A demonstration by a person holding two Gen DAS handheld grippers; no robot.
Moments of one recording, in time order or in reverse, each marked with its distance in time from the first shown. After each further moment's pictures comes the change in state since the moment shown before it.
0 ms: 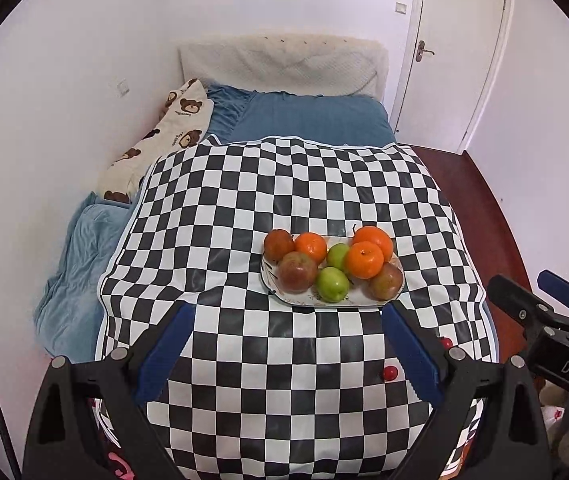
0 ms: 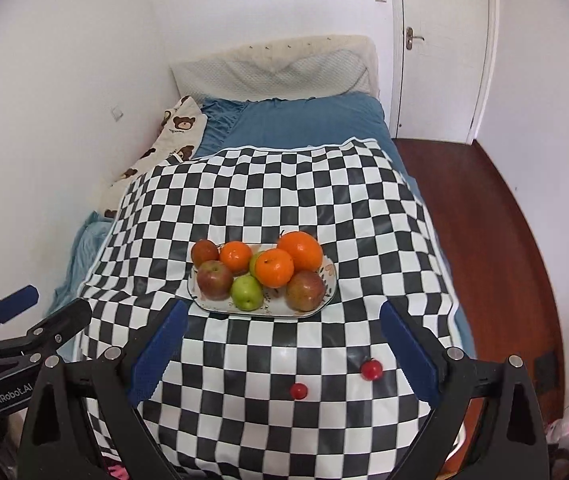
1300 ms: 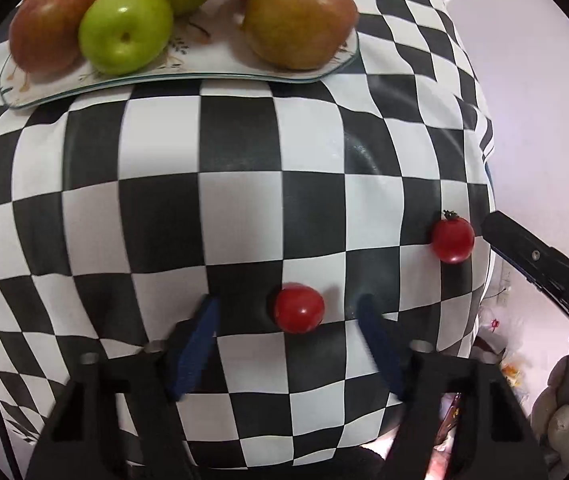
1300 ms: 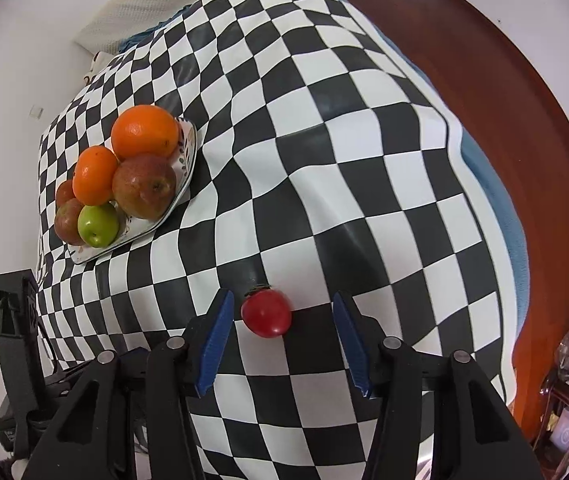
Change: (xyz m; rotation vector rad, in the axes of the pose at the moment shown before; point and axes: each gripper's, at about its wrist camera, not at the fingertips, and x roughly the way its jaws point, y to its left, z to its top) left arm 0.246 -0.146 -0.123 -0.007 0.686 -0.274; right arm 0.199 -0.189 -0.105 0.339 0.407 0.063
